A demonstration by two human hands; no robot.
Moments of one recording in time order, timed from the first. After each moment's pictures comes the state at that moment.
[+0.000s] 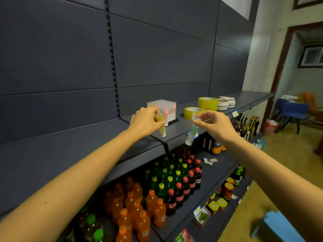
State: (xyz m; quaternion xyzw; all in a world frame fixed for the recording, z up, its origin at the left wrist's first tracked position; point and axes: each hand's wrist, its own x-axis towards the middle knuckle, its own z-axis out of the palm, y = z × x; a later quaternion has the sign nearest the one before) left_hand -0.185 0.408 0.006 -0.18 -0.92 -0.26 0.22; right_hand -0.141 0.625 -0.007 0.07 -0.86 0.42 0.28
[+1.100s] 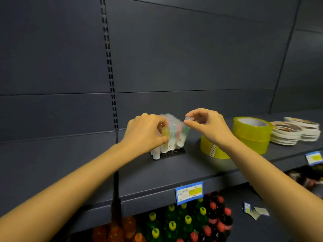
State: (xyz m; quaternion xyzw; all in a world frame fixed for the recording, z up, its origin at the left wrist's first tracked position) left_hand -0.327 0.506 0.013 -0.03 -0.95 -0.10 0.30; right_hand -0.412 0.681 0.007 0.29 -0.80 0.50 0.17
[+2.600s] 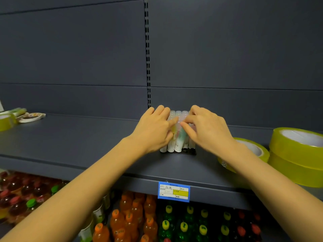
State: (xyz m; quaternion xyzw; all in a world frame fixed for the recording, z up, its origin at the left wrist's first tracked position) left_hand -0.334 0.546 0.001 0.11 -0.93 0.26 0.24; right_hand -0.441 0.675 0.002 0.52 -0.78 0.15 0.31
